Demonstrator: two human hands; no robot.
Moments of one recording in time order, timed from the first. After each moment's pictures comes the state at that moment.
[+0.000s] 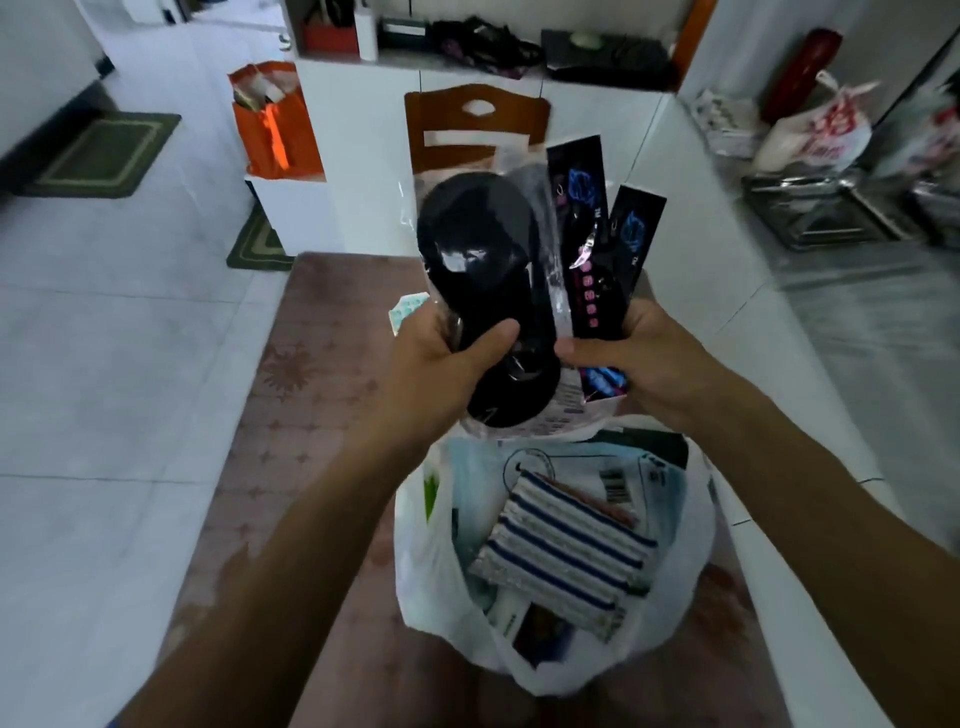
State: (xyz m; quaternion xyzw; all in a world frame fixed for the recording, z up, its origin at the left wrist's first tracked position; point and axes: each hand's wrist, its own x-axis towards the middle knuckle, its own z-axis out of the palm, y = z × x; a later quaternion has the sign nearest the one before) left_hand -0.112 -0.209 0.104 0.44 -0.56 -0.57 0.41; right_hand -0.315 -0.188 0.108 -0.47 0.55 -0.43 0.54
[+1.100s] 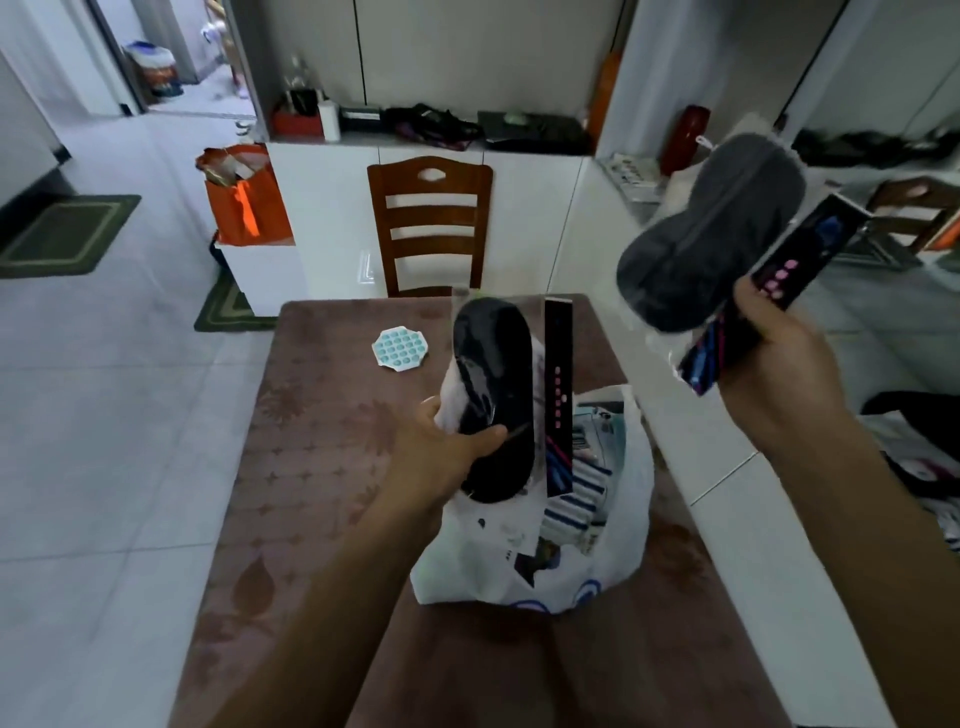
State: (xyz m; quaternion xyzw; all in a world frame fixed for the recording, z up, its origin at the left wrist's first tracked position) left_hand -0.077 -0.104 0.090 0.50 -0.46 -0.65 0.34; right_hand -0.335 -0.050 0.169 -0.22 0.46 -0.77 0.39
